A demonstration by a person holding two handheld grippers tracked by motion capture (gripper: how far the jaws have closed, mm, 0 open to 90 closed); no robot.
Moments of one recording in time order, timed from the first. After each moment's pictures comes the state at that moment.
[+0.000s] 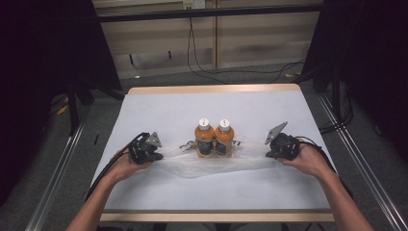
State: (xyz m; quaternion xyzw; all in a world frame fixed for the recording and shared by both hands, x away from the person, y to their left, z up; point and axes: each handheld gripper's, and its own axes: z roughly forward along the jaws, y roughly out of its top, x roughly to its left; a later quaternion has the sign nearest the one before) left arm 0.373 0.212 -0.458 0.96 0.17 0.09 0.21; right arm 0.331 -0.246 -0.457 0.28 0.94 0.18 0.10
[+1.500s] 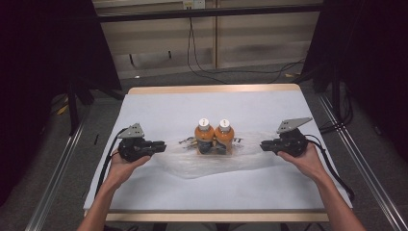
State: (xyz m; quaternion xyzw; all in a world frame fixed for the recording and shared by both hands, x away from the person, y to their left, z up) left arm 0.356 0.235 -0.426 0.85 0.24 0.08 0.47; right arm 0.322 -0.262 -0.435 0.32 0.85 0.40 0.12
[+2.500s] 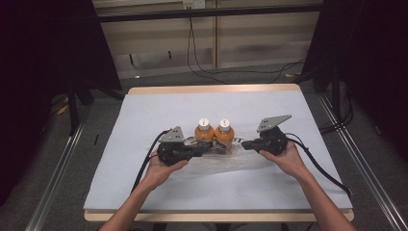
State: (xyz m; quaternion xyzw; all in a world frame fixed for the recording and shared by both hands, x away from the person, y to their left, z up) left arm 0.342 0.122 -0.430 0.85 0.16 0.03 0.50; right arm 0.330 -0.206 -0.426 0.29 0.86 0.42 0.09
